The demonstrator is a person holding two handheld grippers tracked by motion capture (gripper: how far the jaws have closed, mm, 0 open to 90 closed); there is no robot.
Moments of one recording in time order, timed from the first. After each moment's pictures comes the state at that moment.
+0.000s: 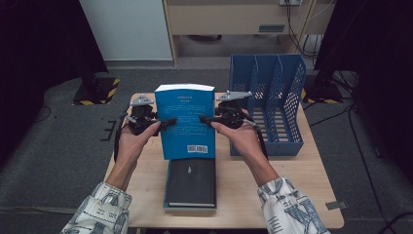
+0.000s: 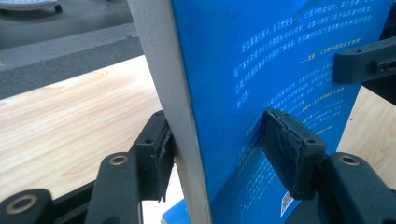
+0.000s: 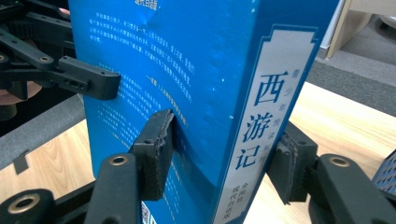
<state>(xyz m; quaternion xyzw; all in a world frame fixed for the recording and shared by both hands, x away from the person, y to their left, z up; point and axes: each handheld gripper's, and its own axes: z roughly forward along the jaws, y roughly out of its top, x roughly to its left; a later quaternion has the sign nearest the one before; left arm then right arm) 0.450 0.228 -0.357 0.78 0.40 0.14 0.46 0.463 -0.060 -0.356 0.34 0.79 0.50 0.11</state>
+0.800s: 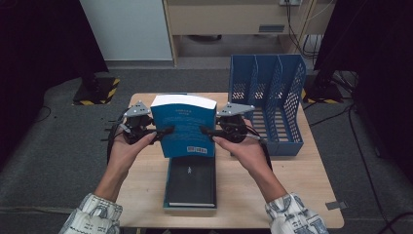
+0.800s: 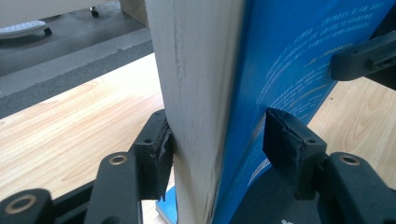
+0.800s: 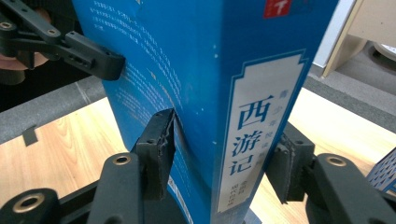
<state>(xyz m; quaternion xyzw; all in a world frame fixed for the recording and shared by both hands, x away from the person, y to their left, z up) 0.413 0.232 -0.350 0.80 0.34 0.16 0.47 0.418 -0.064 -0.354 0.29 0.80 0.50 0.15</state>
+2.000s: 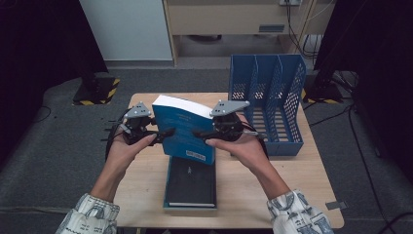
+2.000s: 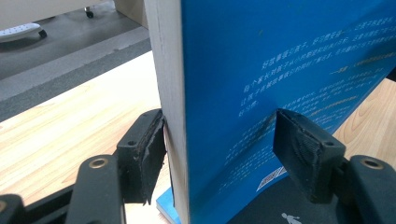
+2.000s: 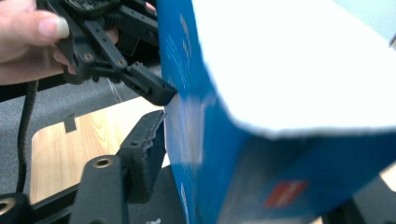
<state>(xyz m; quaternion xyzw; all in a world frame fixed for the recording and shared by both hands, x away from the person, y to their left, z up) 0.413 0.232 -0.350 0.81 0.33 0.16 0.46 0.409 -0.051 -0.327 0.21 0.82 0.51 0.13</state>
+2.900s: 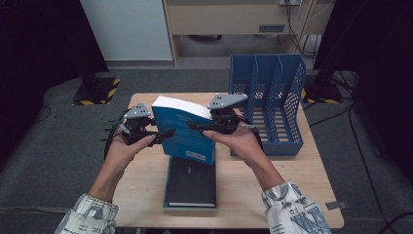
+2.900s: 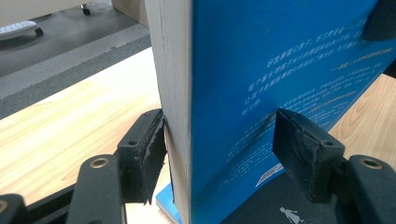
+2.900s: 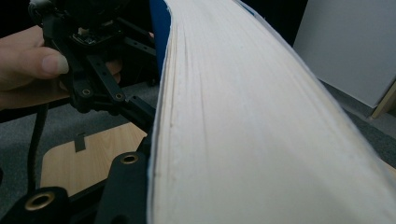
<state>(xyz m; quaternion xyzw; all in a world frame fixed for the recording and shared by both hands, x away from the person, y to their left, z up) 0.412 0.234 -0.350 0.81 0.32 0.15 0.46 0.424 -0.042 -0.323 0.20 0.81 0.55 0.11</state>
